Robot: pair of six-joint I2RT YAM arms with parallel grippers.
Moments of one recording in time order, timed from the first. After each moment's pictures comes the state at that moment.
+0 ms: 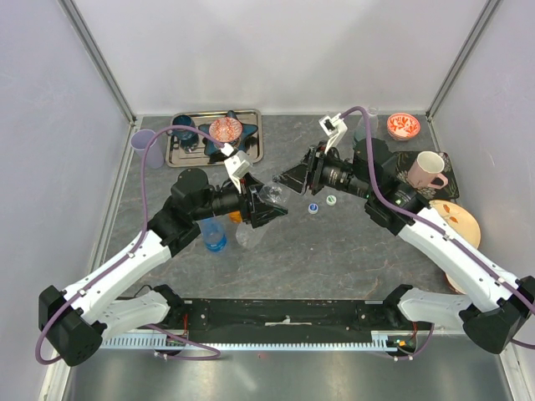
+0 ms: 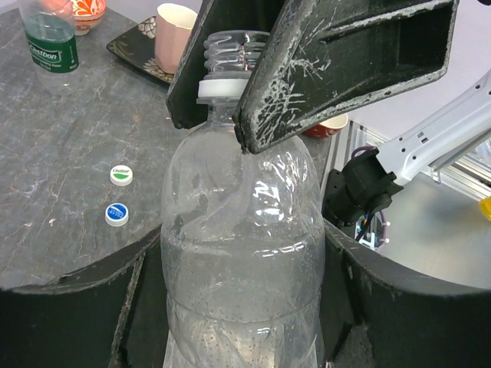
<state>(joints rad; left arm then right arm) -0.69 1.02 0.86 0.11 0.57 -0.29 0.68 1.15 1.19 -0.16 -0.39 0.58</state>
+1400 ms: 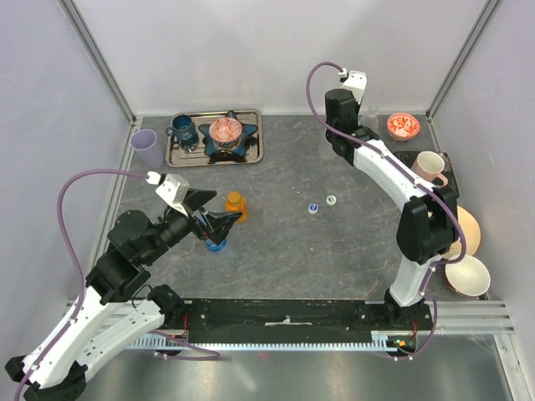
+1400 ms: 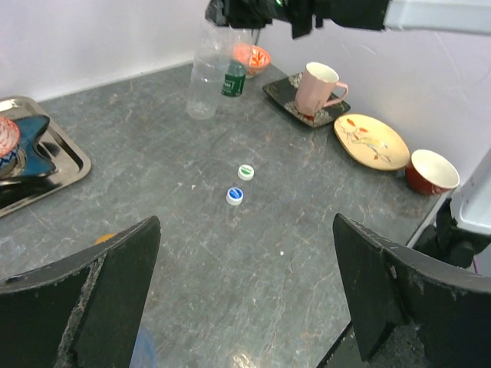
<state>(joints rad) -0.69 0.54 0.84 -0.29 0.08 -0.22 0.43 1.78 1.58 -0.13 0.67 0.26</state>
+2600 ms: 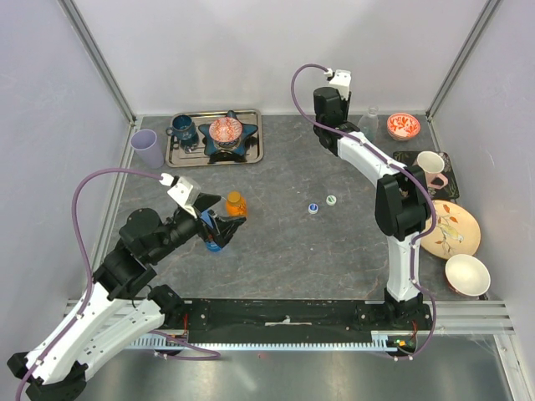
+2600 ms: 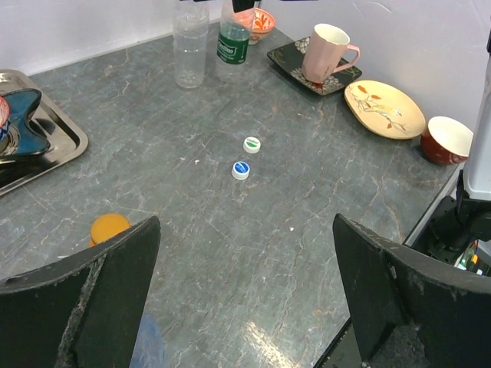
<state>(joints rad) -0.69 0.55 0.78 -0.31 0.11 -0.18 0.39 2.10 1.78 0.00 0.76 0.14</state>
